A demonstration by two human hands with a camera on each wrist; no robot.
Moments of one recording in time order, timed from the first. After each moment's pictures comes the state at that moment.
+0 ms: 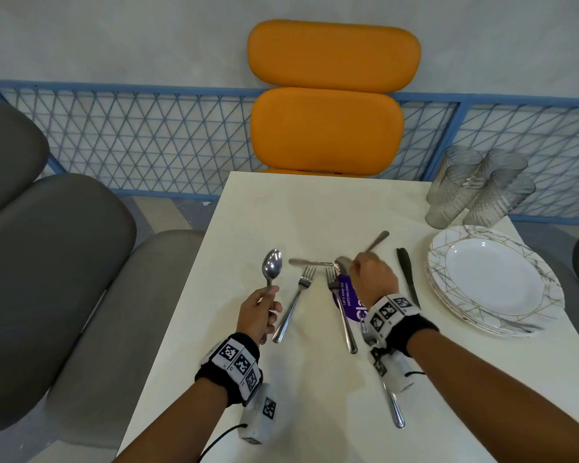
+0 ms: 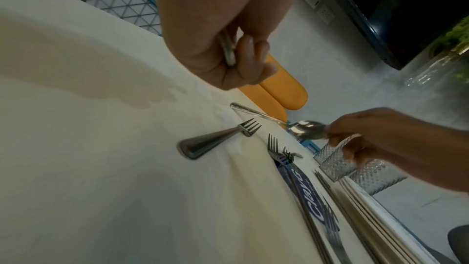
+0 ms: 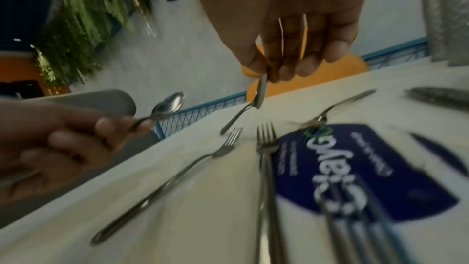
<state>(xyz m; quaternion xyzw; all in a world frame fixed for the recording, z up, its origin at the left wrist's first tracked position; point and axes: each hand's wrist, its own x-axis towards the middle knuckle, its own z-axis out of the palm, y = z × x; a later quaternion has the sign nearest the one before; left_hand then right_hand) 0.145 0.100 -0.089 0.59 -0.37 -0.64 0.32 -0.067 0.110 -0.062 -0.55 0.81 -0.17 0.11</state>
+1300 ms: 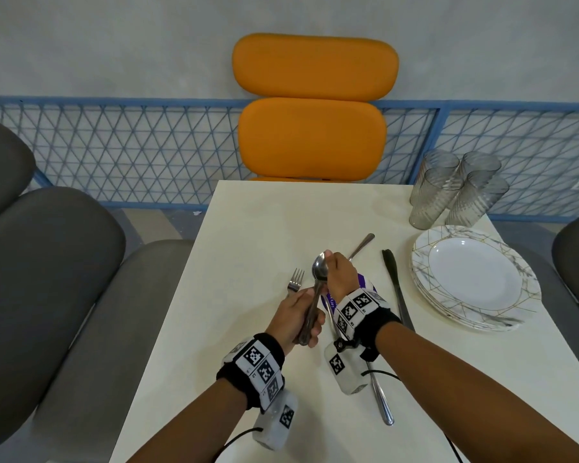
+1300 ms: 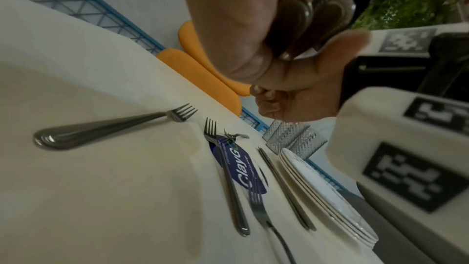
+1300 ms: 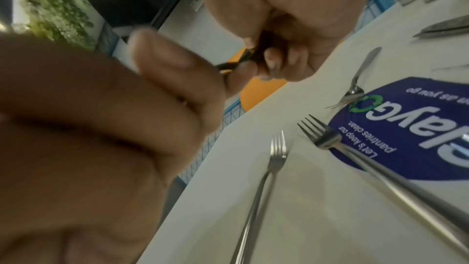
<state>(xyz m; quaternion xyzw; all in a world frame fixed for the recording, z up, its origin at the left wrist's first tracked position) 0.085 0.128 -0.055 0.42 -0.42 -0.76 0.25 -0.036 0.099 -0.054 -0.37 0.77 -0.40 0.32</state>
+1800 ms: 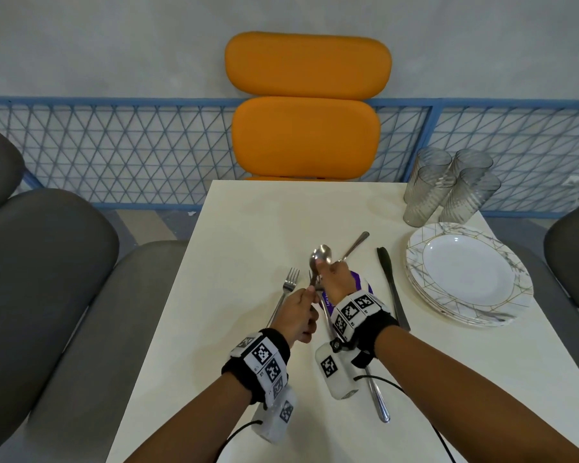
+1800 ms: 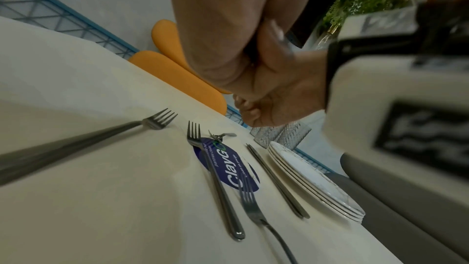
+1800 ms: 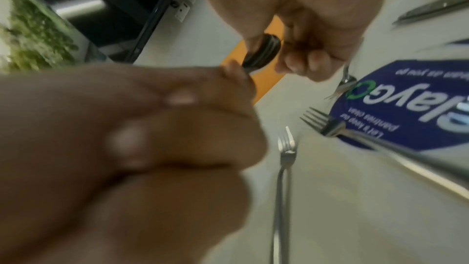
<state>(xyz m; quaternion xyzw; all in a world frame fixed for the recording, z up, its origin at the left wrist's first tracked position) 0.072 0.123 -0.057 0.49 -0.45 -0.72 0.19 -0.036 0.109 -0.056 -0.31 0.77 -0.41 0.38</state>
